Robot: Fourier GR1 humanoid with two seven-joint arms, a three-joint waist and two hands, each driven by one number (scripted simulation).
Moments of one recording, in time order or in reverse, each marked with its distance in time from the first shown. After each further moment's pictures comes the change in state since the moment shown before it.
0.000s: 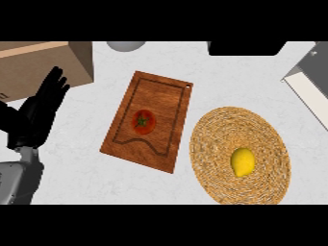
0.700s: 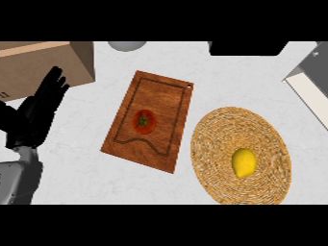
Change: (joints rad) left arm -0.002 -0.017 0.026 -0.008 -0.021 -0.025 0.016; right arm -0.050 -0.121 -0.024 0.406 0.050 -0.078 -0.223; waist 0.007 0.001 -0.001
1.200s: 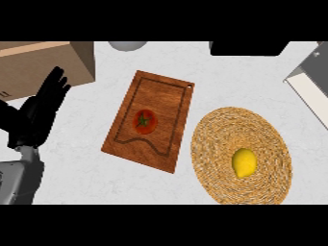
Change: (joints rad) left arm -0.004 -0.009 0.008 0.017 -0.006 -0.018 -0.014; right arm -0.135 -0.061 -0.026 0.332 0.007 -0.179 -0.241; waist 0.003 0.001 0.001
